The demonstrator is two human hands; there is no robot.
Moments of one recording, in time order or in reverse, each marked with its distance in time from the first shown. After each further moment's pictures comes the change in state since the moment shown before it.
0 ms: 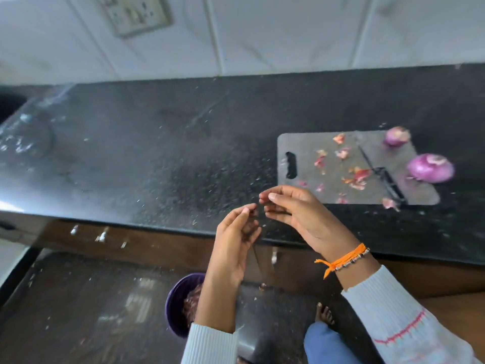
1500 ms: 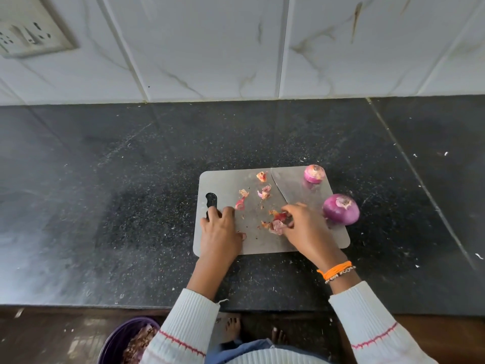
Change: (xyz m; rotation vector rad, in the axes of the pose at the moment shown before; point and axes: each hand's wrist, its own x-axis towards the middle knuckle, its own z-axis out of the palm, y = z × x) left_hand 0.110 -0.039 0.145 1.667 -0.035 0.342; right_hand 0.025 -0.035 -0.189 -1.270 0.394 -0.116
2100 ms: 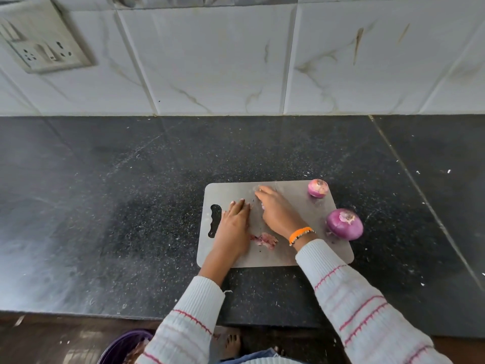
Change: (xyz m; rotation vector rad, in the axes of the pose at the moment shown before) left_hand 0.036 0.007 0.009 -0.171 0.028 0.244; right_hand 0.081 -0.021 0.030 -0.050 -0.023 -0.206
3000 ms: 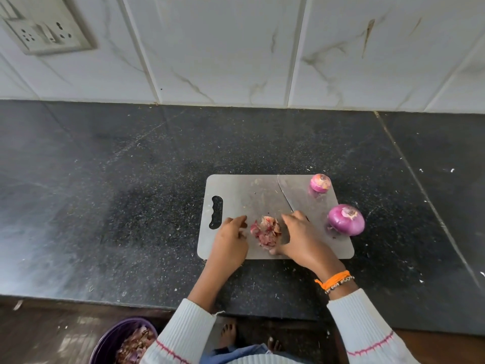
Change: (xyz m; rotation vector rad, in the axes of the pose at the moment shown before) left_hand -0.046 0.006 -0.008 -0.392 0.012 -0.188; right_hand -0.080 -0.004 -0.020 0.040 -0.222 0.244
